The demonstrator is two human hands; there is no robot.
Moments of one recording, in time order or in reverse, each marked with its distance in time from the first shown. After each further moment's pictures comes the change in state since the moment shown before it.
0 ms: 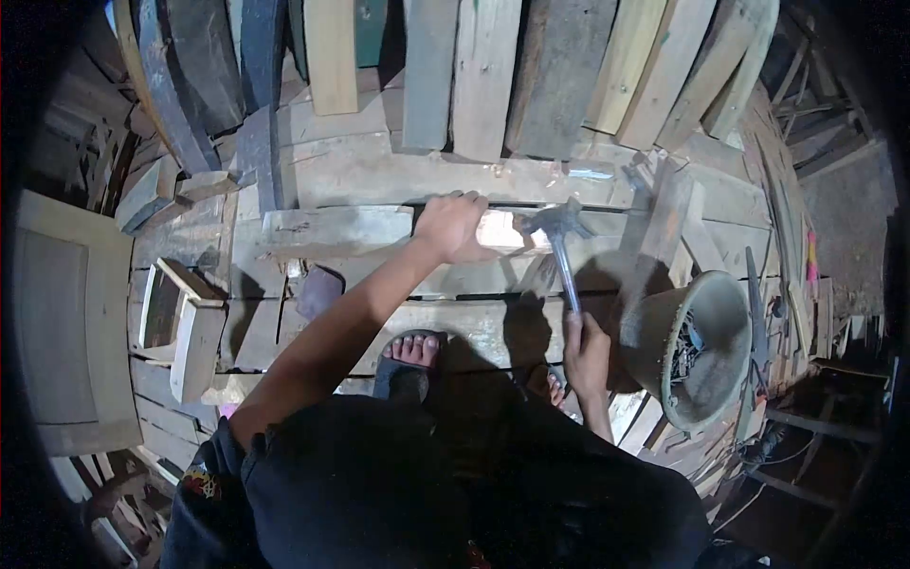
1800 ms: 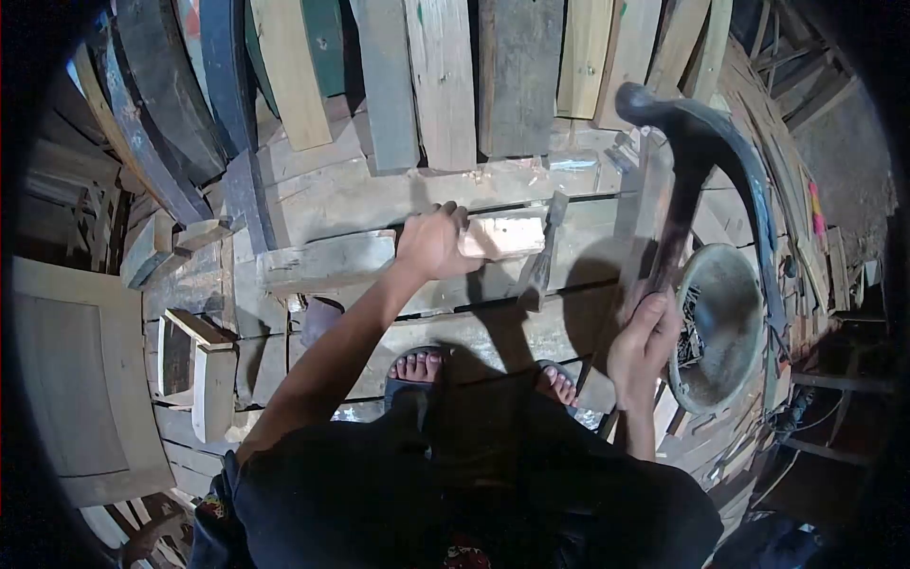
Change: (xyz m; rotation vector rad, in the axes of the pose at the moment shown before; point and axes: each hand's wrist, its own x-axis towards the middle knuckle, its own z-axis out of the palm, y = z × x) left_hand -0.001 0.013 -0.020 -0.036 -0.040 -0.037; right_hand 0.013 -0.089 -0.070 0.272 0.410 -0.239
